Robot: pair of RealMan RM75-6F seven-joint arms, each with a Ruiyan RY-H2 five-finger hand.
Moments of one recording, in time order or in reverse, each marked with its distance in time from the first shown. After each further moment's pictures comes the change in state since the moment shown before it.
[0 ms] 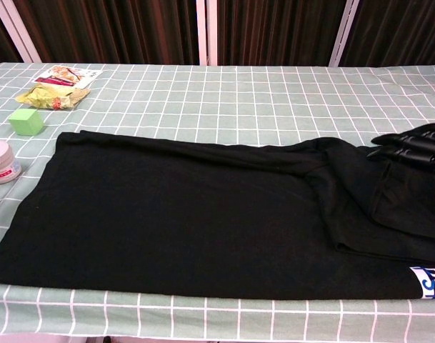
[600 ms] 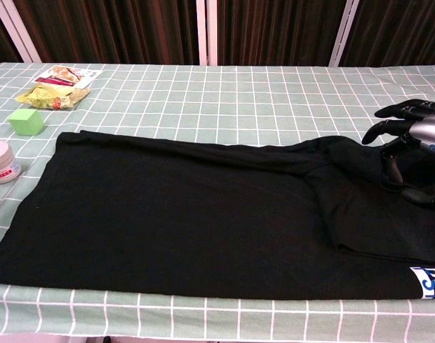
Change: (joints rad) left arm -0.004 -0.003 0.006 -0.005 -0.003 -0.011 0.004; right arm 0.040 -0.085 0.065 0.017 0.086 -0.022 -0.060
